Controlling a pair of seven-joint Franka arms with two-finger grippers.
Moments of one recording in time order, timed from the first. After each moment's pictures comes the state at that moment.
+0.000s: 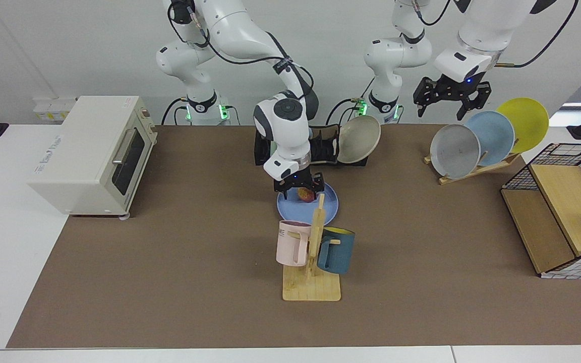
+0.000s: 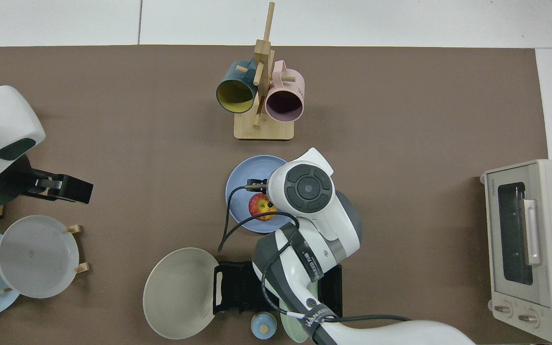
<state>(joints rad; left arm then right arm) 0.02 -0.04 -0.19 -1.53 0.02 1.41 0.03 0.76 0.36 -0.18 -1.85 0.11 2.36 0.63</state>
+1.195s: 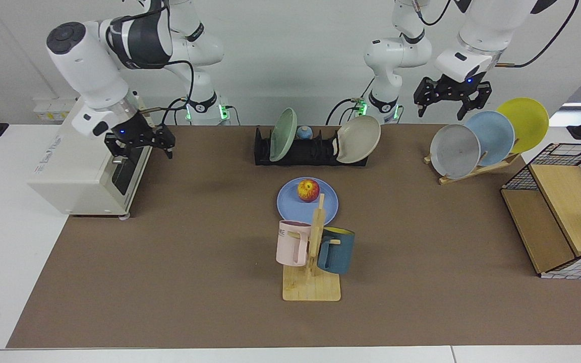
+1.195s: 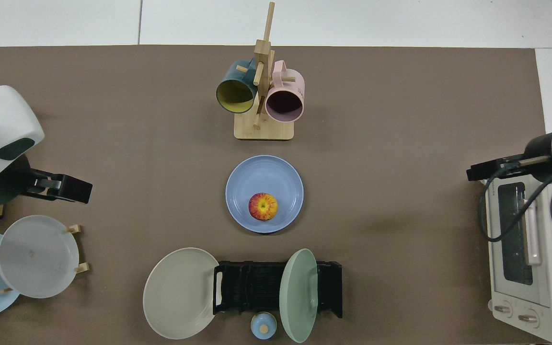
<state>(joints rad) 0.02 -0.04 -0.19 -1.53 0.02 1.41 0.03 0.15 -0.04 -0.22 -1.84 0.08 1.79 -0.19</state>
